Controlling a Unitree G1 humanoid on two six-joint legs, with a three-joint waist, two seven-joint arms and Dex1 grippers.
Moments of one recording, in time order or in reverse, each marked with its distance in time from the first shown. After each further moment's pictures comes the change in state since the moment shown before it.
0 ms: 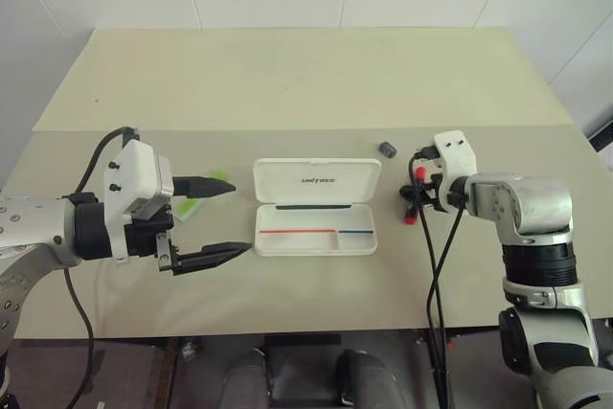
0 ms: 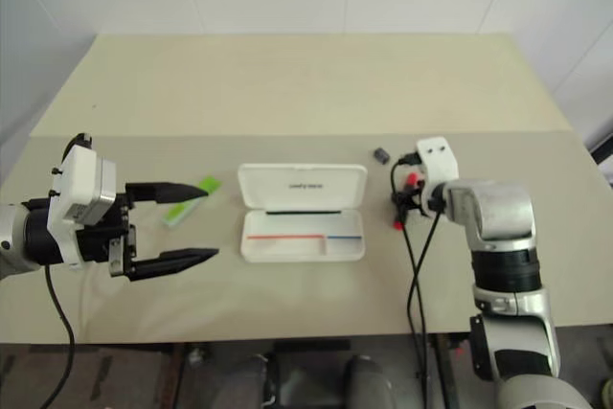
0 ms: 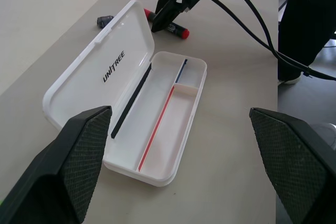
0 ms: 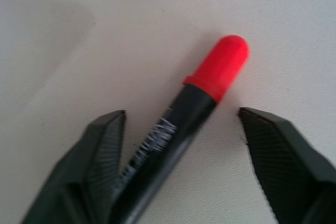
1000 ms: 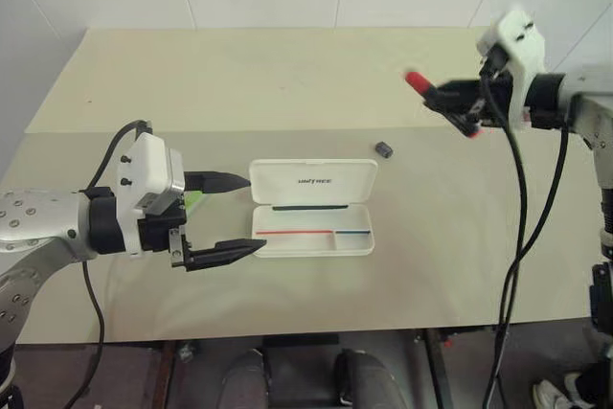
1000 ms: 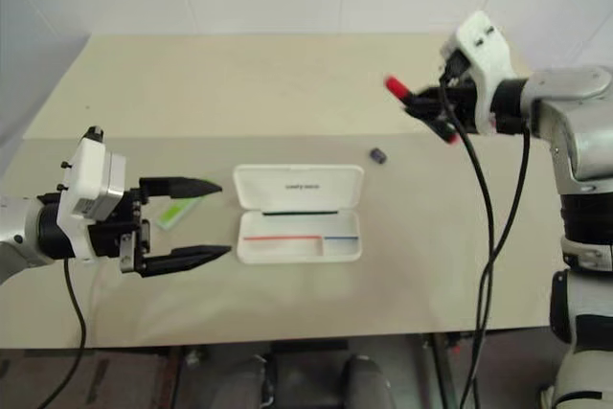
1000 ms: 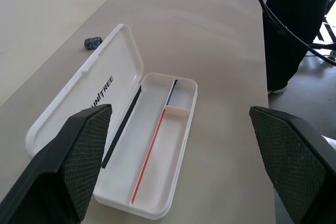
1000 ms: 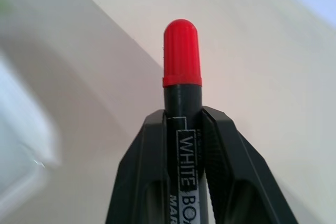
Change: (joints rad) left arm -0.051 0.017 -0.067 0.024 -0.080 -0.049 0.049; right arm -0.284 -0.353 0.098 0.027 0.221 -0.575 0.682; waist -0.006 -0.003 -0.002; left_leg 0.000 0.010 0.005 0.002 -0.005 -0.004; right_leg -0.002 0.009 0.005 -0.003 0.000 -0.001
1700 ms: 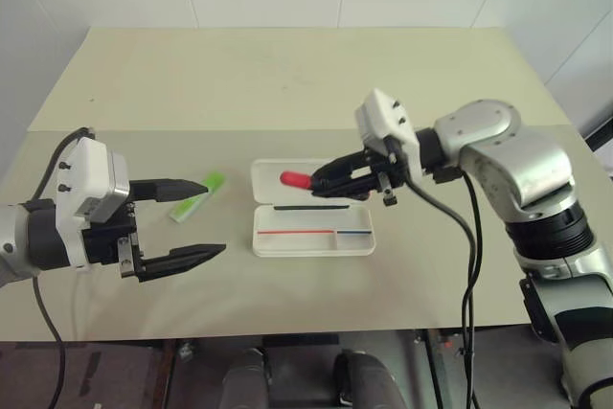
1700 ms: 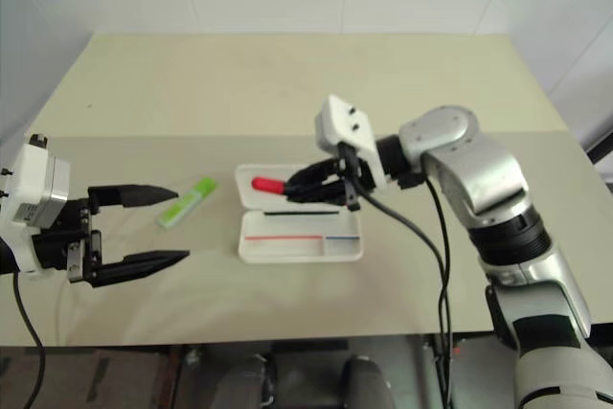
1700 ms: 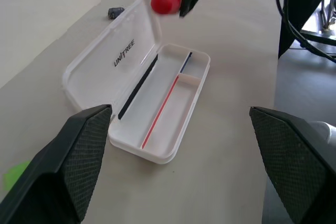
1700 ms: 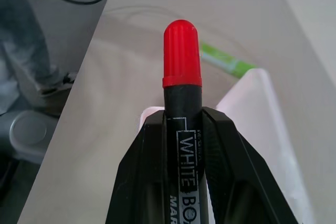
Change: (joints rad) left arm 0.216 0.071 0.243 -0.002 -0.039 0.017 -0.063; right arm 0.063 0.212 0.279 -0.109 0.019 -0.146 0.218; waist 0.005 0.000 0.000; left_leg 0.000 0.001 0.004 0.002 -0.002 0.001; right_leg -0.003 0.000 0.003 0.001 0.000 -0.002
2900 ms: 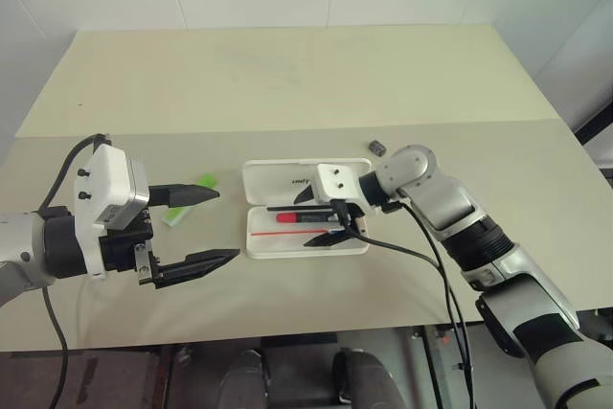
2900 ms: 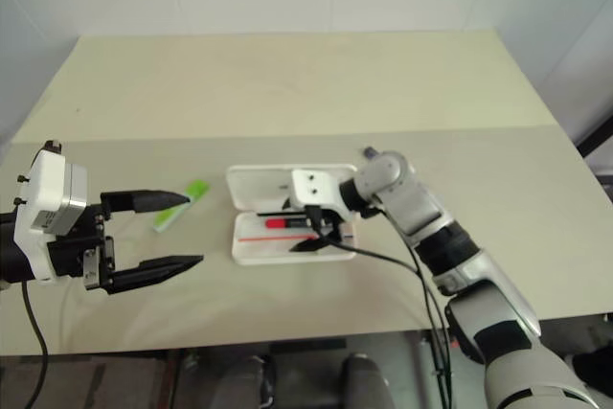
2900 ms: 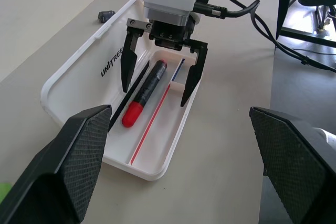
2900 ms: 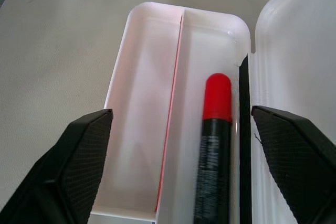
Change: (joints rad) left arm 0.008 0.011 -0.006 -0.061 -0.088 0.039 0.117; right arm 0.037 0.183 0.142 0.332 -0.348 -0.378 0.033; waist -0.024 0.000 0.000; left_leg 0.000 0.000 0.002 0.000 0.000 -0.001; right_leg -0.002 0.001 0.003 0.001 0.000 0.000
